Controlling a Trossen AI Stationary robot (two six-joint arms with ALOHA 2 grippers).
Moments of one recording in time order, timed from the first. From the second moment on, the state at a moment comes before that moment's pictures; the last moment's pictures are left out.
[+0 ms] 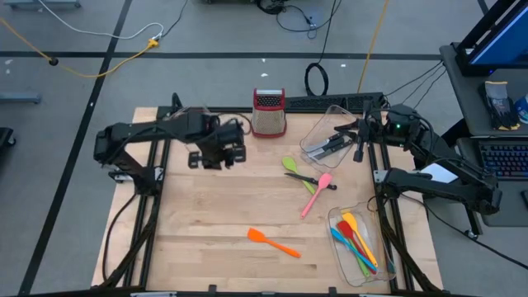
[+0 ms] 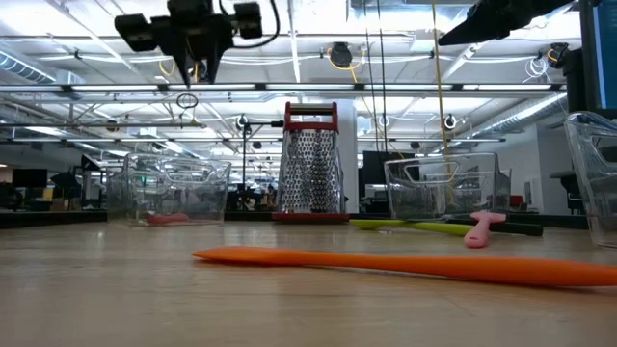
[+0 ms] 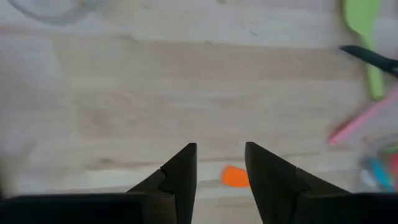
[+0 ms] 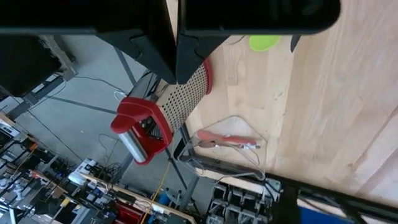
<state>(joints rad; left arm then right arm) 0.15 1.57 1.54 -1.35 0.14 -1.49 -0.56 0.65 0.82 -0.44 -0.24 -0.47</state>
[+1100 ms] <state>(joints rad) -0.35 1.92 1.54 -0.49 -0.13 -2.41 -0.56 0.65 0.81 -0.47 -0.24 -0.54</state>
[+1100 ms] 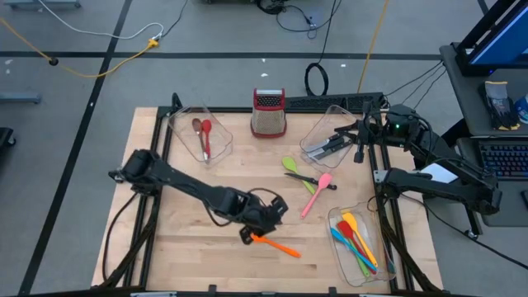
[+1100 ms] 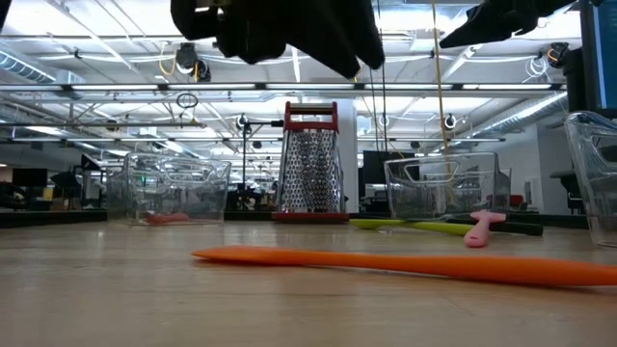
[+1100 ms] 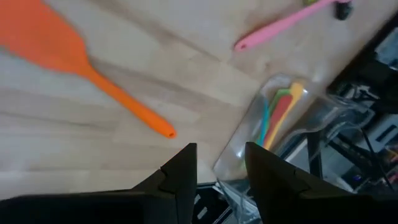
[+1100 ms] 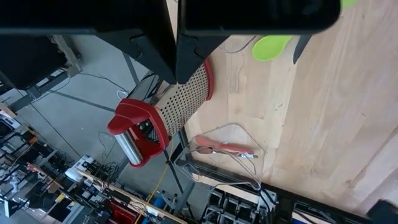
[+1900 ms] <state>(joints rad) -0.42 2.08 1.54 -0.47 0.00 -2.56 -0.56 0.65 0.81 -0.47 -0.24 -0.54</state>
